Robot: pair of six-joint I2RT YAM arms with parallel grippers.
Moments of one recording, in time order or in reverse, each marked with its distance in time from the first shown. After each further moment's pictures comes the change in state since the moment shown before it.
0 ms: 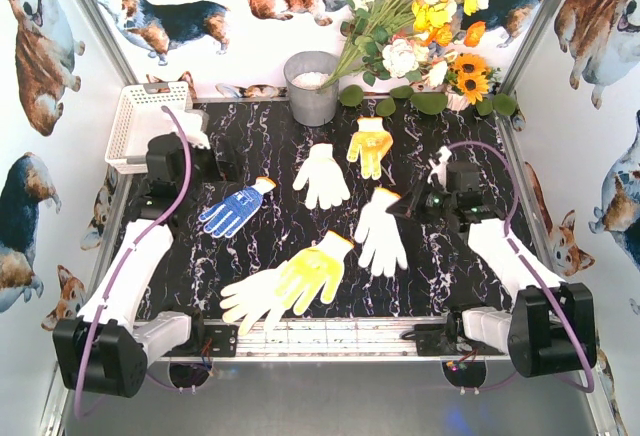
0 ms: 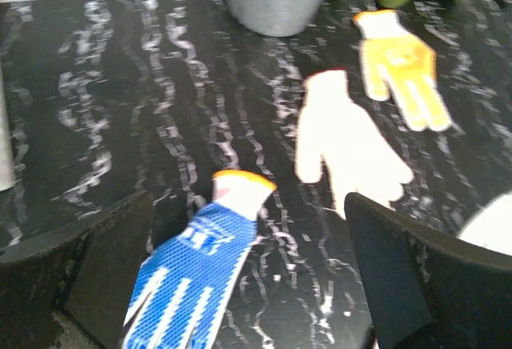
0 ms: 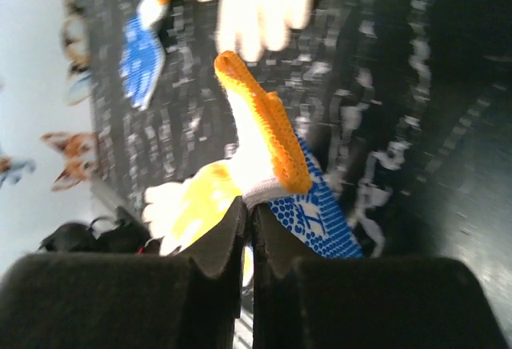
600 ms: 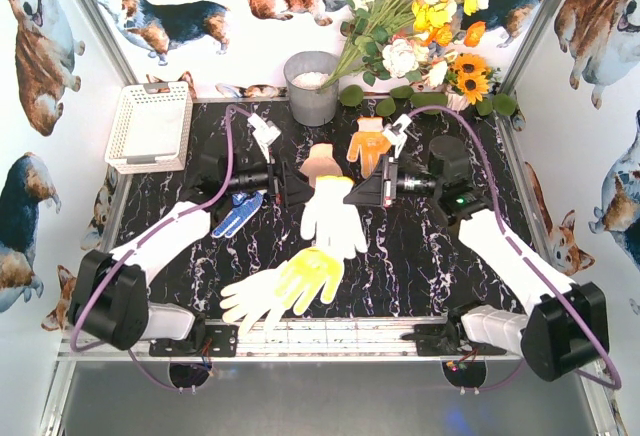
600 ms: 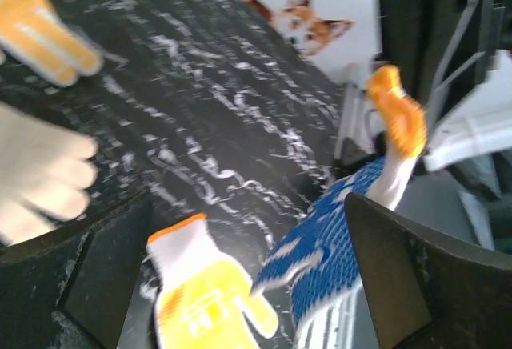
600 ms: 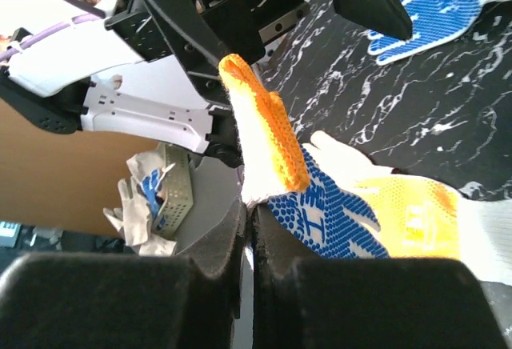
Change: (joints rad) left arm -0.275 0.249 -0.032 0.361 0.654 -0.279; right arm 0.229 -0.020 0.192 0.299 -0.461 0.145
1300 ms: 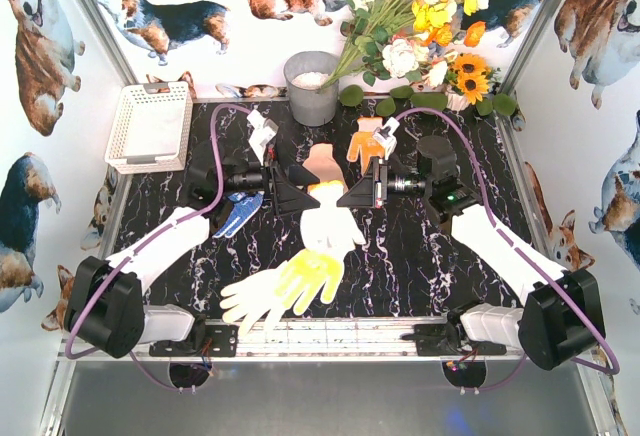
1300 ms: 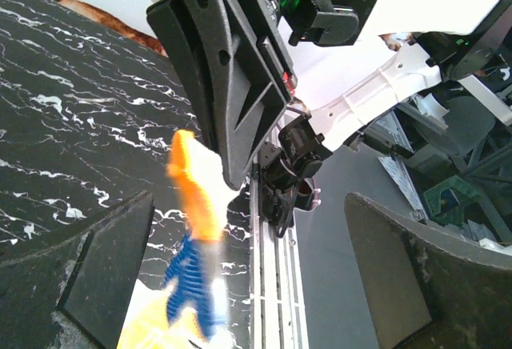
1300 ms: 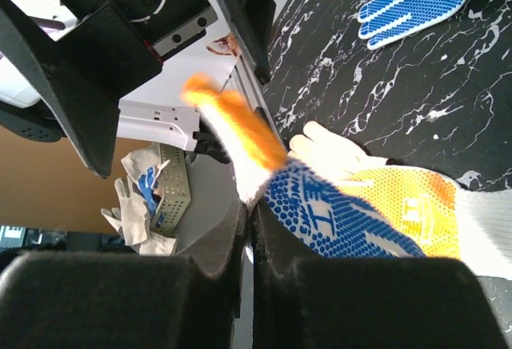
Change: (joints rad) left arm -0.033 -0.023 -0.032 0.393 0.254 -0.269; right arm 0.062 0.074 0.014 -0.004 0.028 0.002
